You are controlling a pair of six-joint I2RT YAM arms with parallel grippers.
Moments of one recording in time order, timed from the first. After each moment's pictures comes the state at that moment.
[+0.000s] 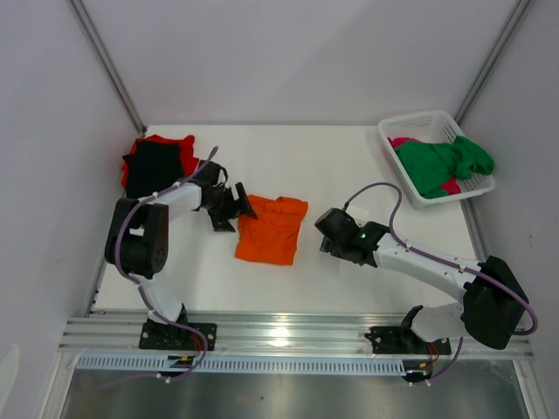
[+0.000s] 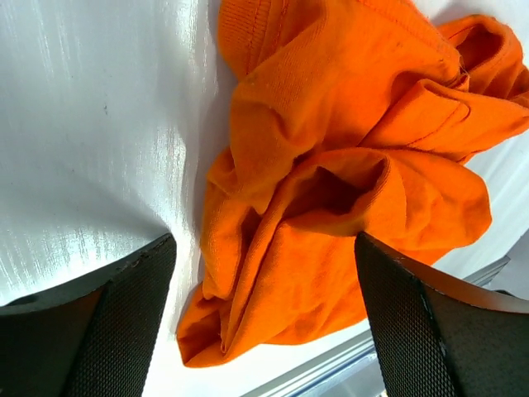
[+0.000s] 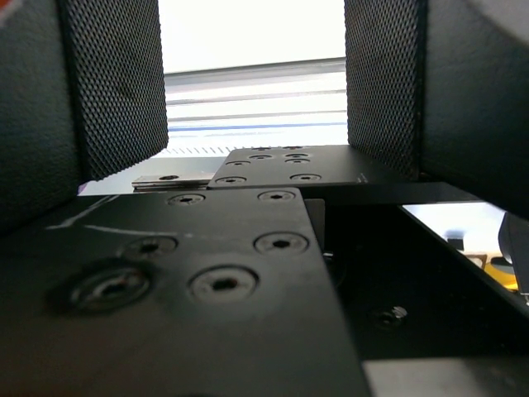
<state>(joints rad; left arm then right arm) -0.19 1.79 1.08 -0.47 0.40 -0.58 0.86 1.34 0.89 -0.65 0.49 1.04</state>
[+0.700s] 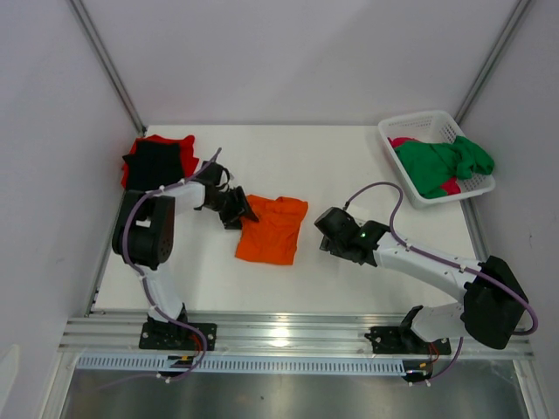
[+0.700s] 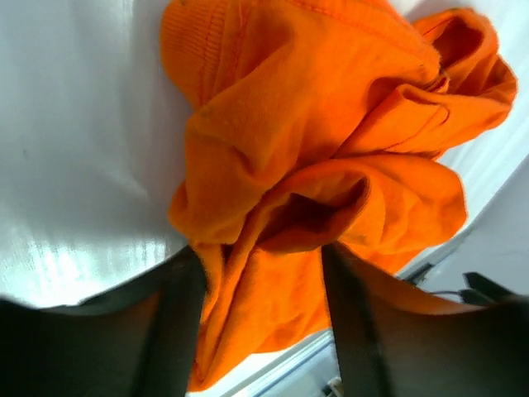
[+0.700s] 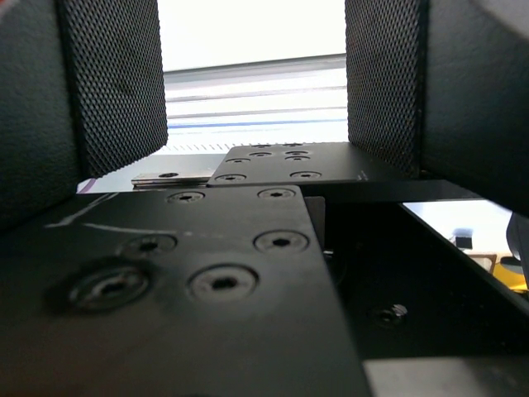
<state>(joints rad) -0.19 1.87 1.11 -0.44 0.51 -0.60 0.86 1.34 0.91 -0.66 0.49 1.06</state>
